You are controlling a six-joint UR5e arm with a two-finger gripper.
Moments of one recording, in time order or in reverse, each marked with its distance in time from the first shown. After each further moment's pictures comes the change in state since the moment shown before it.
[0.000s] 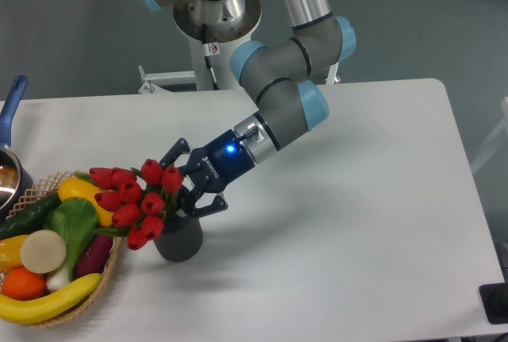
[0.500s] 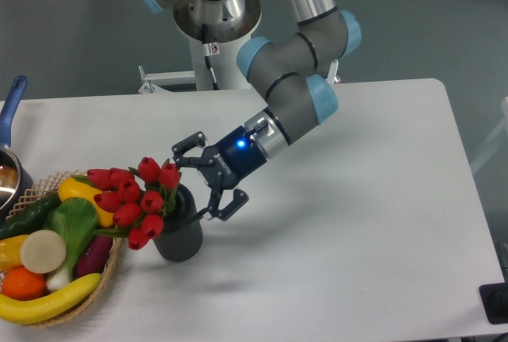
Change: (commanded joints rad) arm 0.110 0.119 -0.026 -0.002 0.162 0.068
